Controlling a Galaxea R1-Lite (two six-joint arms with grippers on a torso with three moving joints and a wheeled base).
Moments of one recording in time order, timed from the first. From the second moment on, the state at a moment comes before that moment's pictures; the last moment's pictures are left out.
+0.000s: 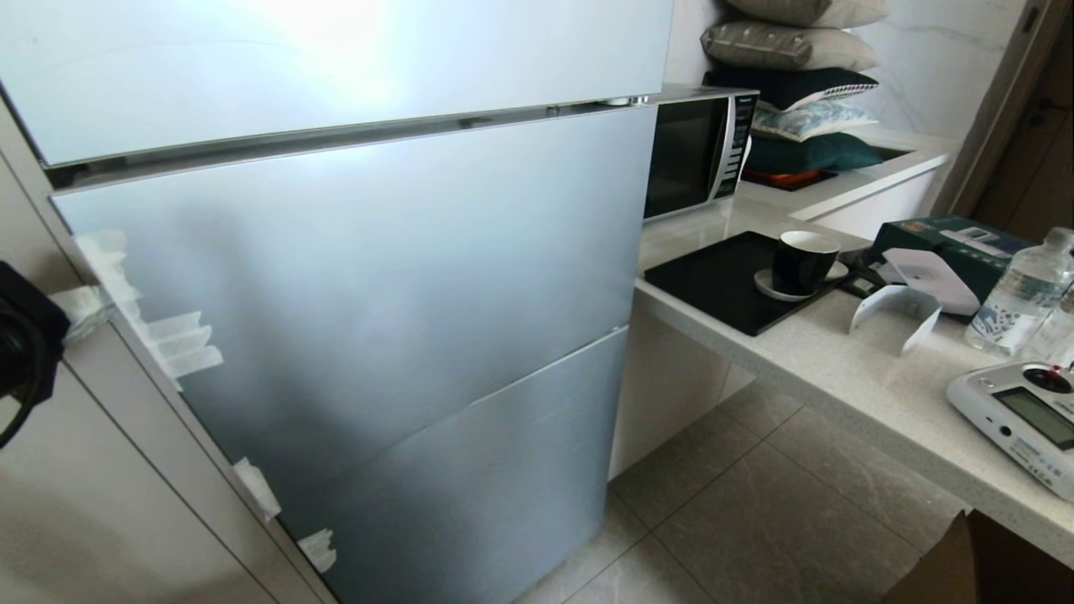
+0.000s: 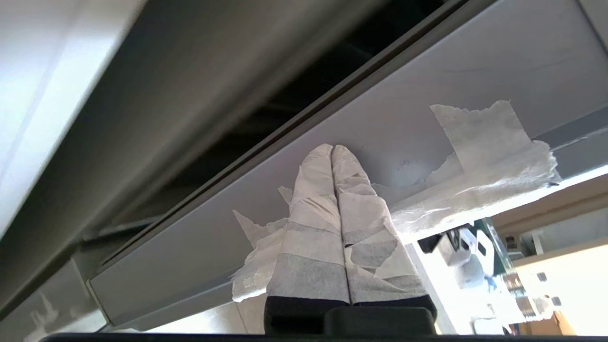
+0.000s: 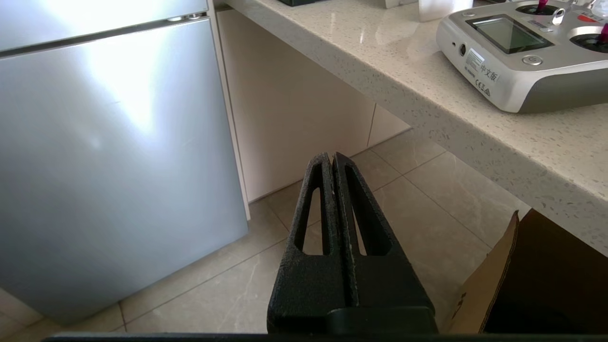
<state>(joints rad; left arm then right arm) 0.31 1.28 -0.66 -0.56 -0.49 -0.69 0.00 0.00 0.00 0.00 0.00 0.00</state>
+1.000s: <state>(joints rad) 0.17 0.75 -0.43 -0.27 -0.49 -0.69 0.00 0.00 0.00 0.00 0.00 0.00</state>
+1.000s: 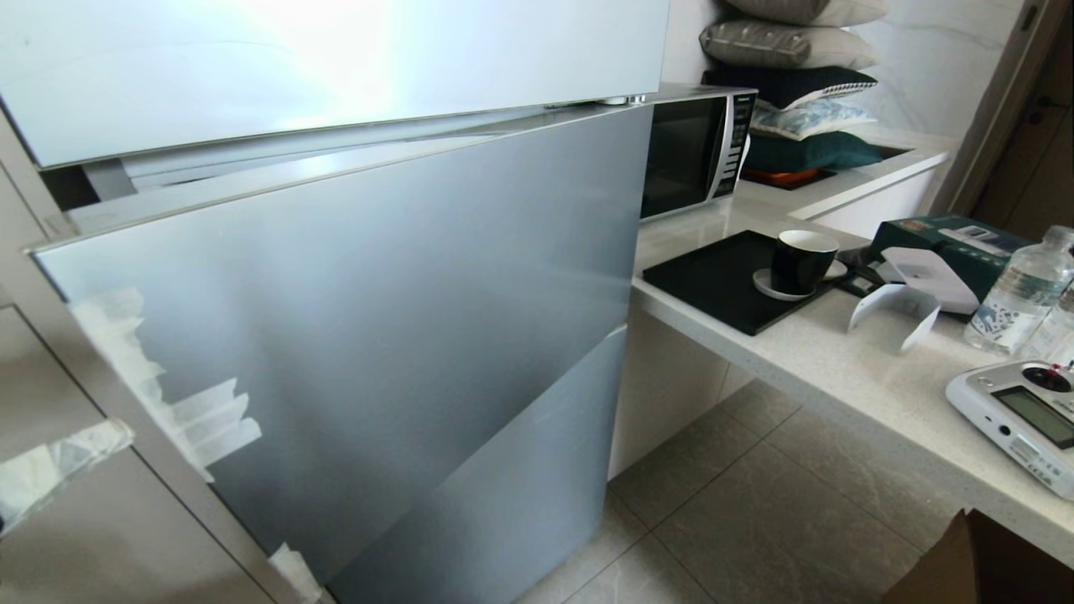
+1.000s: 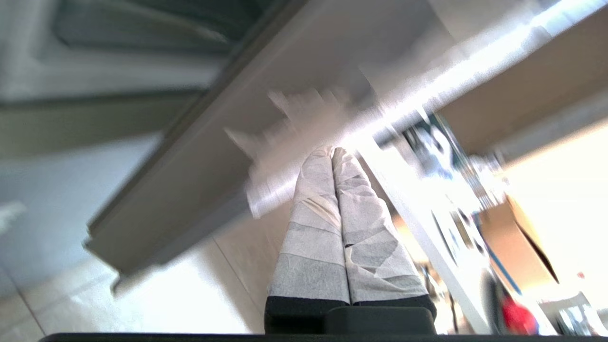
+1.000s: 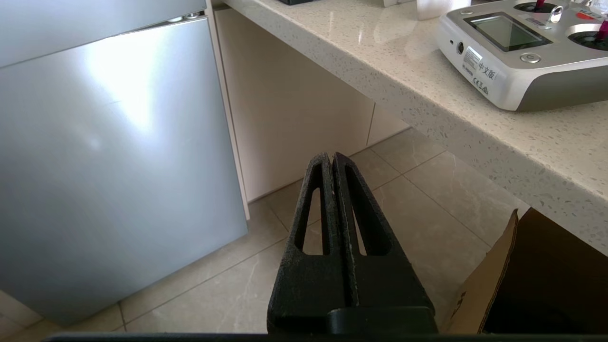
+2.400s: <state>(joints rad) 0.10 0.45 -0.39 -0.06 -0.20 -0.49 0.00 0.00 0.00 0.00 0.00 0.00</state>
